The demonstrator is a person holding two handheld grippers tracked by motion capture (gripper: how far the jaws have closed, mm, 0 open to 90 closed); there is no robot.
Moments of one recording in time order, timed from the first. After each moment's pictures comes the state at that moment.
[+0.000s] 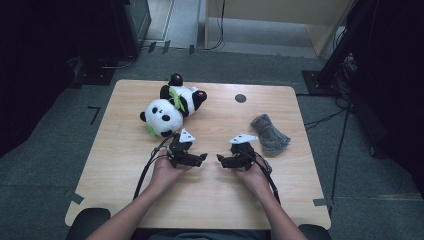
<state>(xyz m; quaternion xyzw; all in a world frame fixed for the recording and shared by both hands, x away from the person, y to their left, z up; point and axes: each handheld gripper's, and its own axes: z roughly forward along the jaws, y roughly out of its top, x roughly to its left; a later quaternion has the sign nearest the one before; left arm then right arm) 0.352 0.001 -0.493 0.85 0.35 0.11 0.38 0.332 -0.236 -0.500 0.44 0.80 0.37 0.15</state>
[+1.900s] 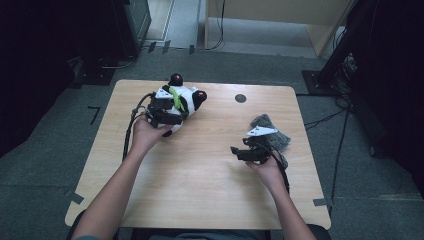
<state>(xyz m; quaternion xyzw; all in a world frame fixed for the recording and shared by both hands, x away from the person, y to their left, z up) 0.443 0.057 -0.411 0.81 0.39 0.15 0.40 0.336 -0.277 -0.473 0.45 0.80 0.38 0.14</state>
